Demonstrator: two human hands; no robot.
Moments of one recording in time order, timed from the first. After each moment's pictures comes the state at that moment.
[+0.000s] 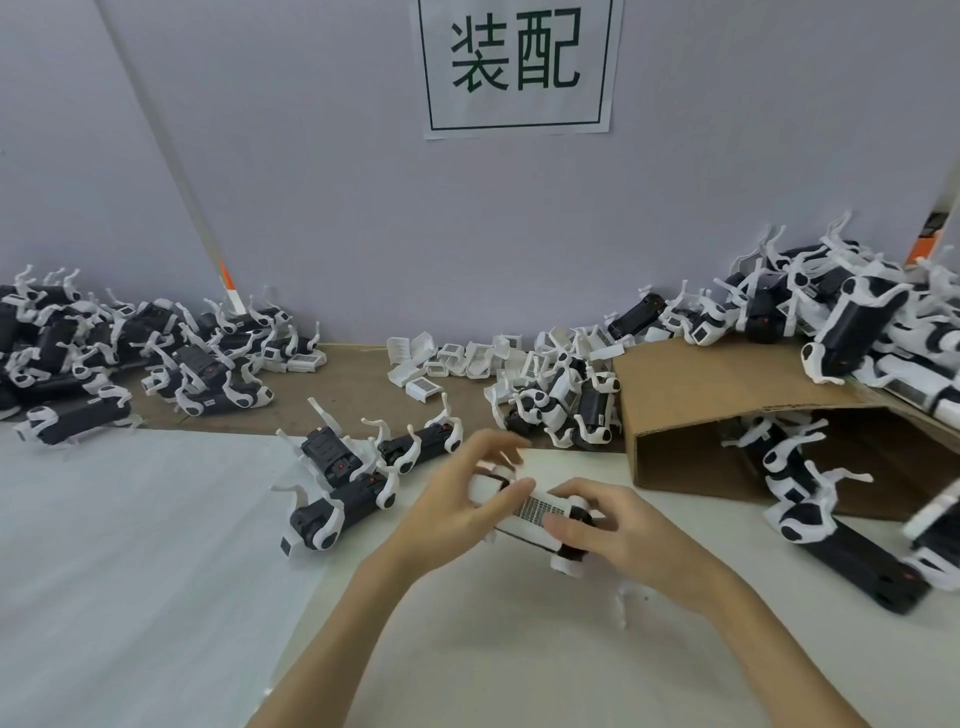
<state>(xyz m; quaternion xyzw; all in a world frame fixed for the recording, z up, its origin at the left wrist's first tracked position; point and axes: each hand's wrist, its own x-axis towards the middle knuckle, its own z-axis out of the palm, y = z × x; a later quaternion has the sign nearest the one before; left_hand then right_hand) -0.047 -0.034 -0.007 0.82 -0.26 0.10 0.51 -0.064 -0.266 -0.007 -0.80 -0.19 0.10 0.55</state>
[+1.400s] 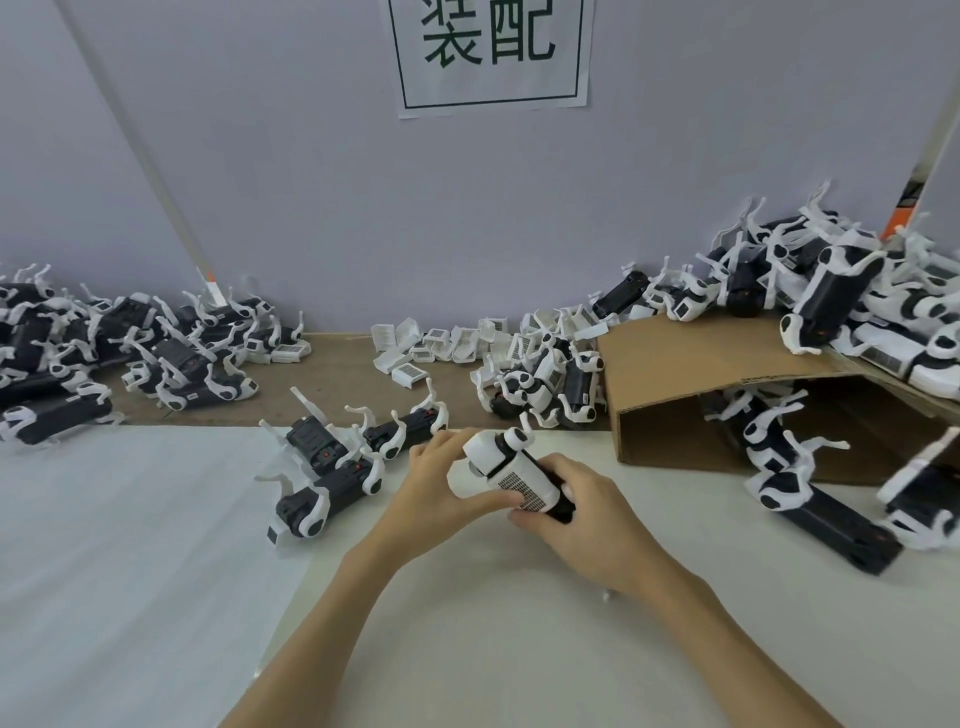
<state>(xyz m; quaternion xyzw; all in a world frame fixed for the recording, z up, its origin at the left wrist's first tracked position) -0.045 -0.032 -0.019 0.86 -0.19 0.10 0.46 -0.066 -0.245 -0.027 -0.88 -0.16 -0.07 0.44</state>
